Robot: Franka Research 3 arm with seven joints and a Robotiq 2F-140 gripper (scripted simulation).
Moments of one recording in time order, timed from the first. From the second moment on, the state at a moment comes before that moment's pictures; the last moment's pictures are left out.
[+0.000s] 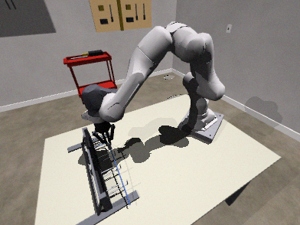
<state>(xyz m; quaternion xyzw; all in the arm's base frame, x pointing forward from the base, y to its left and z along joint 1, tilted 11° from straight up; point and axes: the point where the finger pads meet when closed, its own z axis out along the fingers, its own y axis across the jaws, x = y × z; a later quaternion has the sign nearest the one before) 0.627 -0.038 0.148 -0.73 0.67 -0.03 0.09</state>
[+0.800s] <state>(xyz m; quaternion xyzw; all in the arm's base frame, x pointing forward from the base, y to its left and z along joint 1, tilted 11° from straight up) 0.631 -0.035 0.133 -0.73 0.67 -0.03 0.09</state>
